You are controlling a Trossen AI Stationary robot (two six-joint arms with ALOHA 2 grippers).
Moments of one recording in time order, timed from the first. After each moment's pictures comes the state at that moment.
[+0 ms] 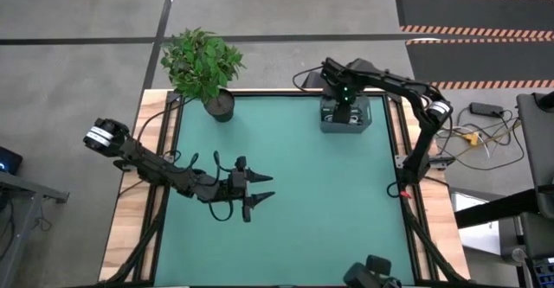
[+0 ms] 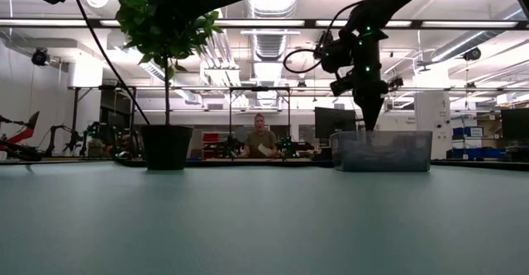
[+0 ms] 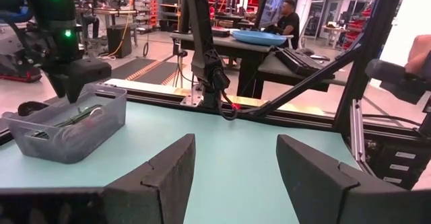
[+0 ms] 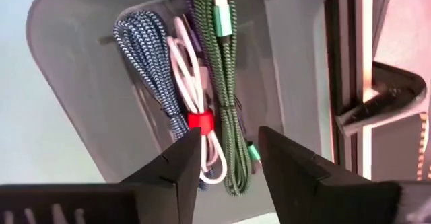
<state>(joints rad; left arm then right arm) -0.42 1.42 0.64 0.78 -0.56 -0.15 -0.75 1.81 1.45 -1.13 0.08 -0.49</state>
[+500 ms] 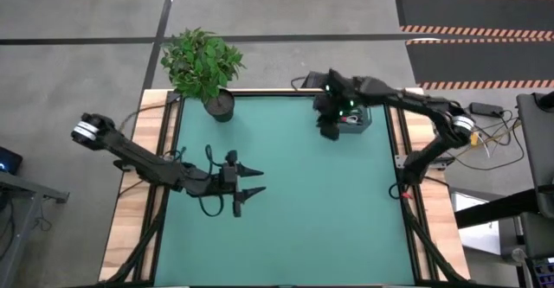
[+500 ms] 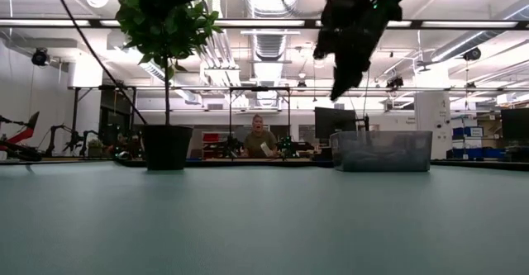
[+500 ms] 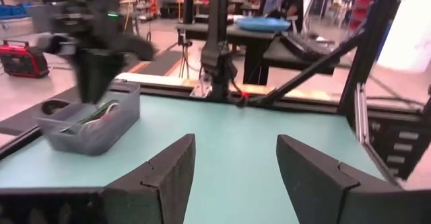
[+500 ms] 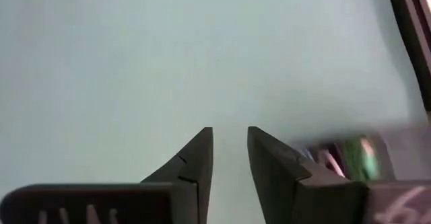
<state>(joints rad) -0.42 1.25 0.64 0.54 -0.56 -0.14 -0.56 1.57 1.28 -0.83 -0.30 -0.28</state>
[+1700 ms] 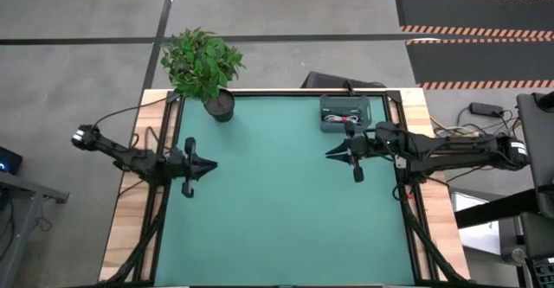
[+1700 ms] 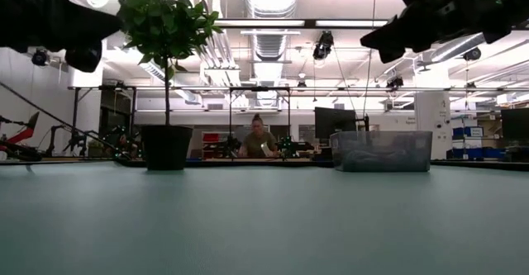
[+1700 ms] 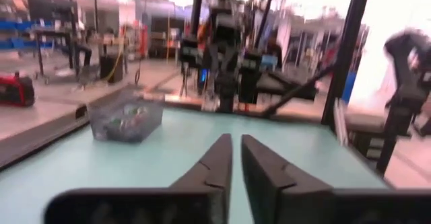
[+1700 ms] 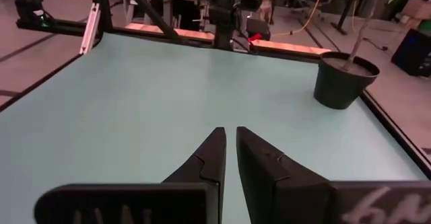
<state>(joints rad) -0.42 0.19 0.06 0.20 -0.50 -0.08 -0.18 0.86 0.40 0.22 -0.29 -0.18</state>
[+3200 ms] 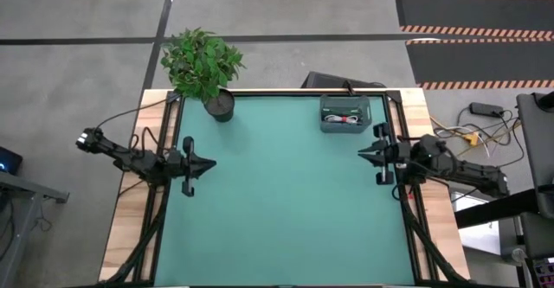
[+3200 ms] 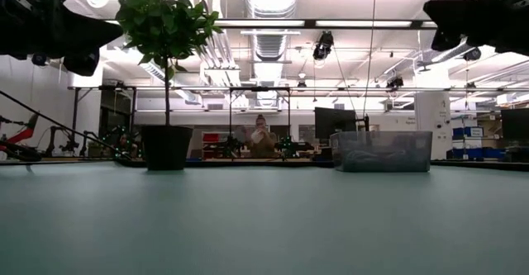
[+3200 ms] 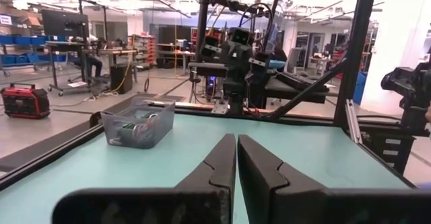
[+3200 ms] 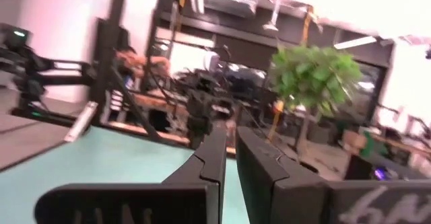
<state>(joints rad) -0.42 0.10 0.01 0.17 -0.53 -0.02 -0.25 0.04 0.01 0.29 -0.32 -0.17</state>
